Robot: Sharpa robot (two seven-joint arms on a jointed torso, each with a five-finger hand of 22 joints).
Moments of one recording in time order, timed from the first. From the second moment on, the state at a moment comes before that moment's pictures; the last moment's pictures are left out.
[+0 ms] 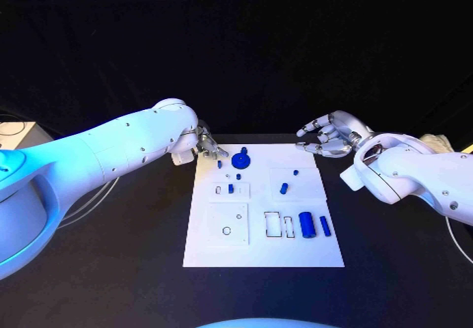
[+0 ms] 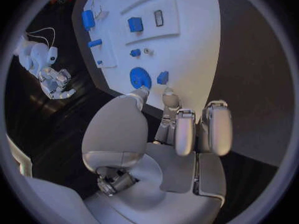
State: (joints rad) left arm 1.39 -0.39 -0.08 0.85 -0.94 0.23 -0.53; left_hand 1.16 -0.13 0.30 0.29 0.06 0.83 0.11 0.51 0.75 1.16 0.03 1.07 0.84 1.47 -0.03 1.54 1.31 0.05 1.41 0.08 1.46 1.31; right arm 1.39 -0.89 -0.17 1.54 -0.83 -0.48 -0.02; right_hand 1.44 -0.19 0.27 0.26 0.22 0.90 0.17 0.16 0.37 1.46 0.09 1.46 1.31 1.47 0.02 1.56 1.31 0.01 1.47 0.12 1.57 1.31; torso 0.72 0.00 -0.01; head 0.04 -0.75
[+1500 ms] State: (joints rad) left arm 1.39 -0.38 -0.09 0.83 -0.91 0.28 -0.52; left_hand 1.20 -0.11 0.37 0.28 0.06 0.85 0.11 0.49 0.72 1.16 0.03 1.08 0.84 1.47 -0.03 1.54 1.31 0.05 1.42 0.08 1.46 1.31; right arm 1.39 -0.89 -0.17 1.54 -0.84 -0.48 -0.02; right_hand 1.44 -0.18 0.28 0.27 0.22 0.90 0.17 0.17 0.37 1.46 0.09 1.46 1.31 1.47 0.02 1.56 1.31 0.01 1.47 0.12 1.57 1.31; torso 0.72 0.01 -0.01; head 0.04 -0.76
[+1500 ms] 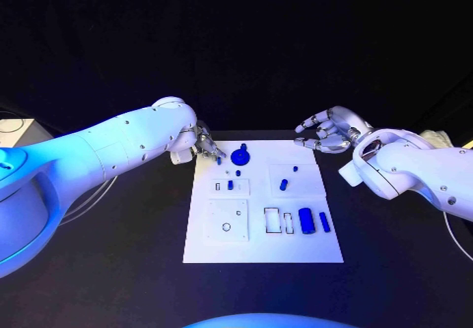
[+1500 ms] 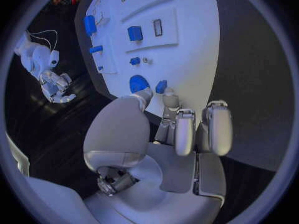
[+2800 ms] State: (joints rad) left arm 1.39 -0.43 -0.09 0.88 -0.84 0.28 -0.51; left_hand 1.19 -0.15 0.71 0.15 0.28 0.87 0.10 0.58 0.73 1.21 0.02 1.11 0.85 1.47 -0.04 1.56 1.31 0.05 1.44 0.06 1.48 1.31; right arm 1.39 -0.89 -0.17 1.54 -0.84 -0.48 -0.02; right_hand 1.44 -0.18 0.28 0.27 0.22 0.90 0.17 0.17 0.37 1.46 0.09 1.46 1.31 1.47 0.02 1.56 1.31 0.01 1.47 0.12 1.57 1.31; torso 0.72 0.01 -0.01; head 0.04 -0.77
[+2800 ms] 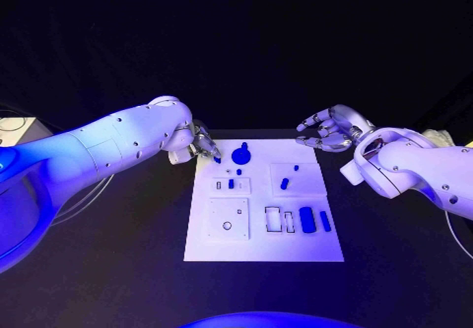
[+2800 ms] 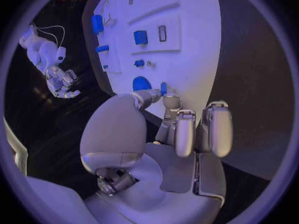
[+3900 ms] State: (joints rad) left arm 1.39 -0.65 -0.16 1.31 -0.86 0.07 -0.51; left_hand 1.12 -0.21 0.69 0.13 0.59 0.93 0.08 0.60 0.83 1.32 -0.02 1.18 0.97 1.47 -0.07 1.57 1.31 0.05 1.47 0.04 1.51 1.31; right arm 1.39 -0.90 -0.17 1.54 -0.84 -0.48 -0.02; right_hand 1.44 -0.18 0.28 0.27 0.22 0.90 0.17 0.17 0.37 1.46 0.09 1.46 1.31 1.47 0.02 1.56 1.31 0.01 1.47 0.12 1.57 1.31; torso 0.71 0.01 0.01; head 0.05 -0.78
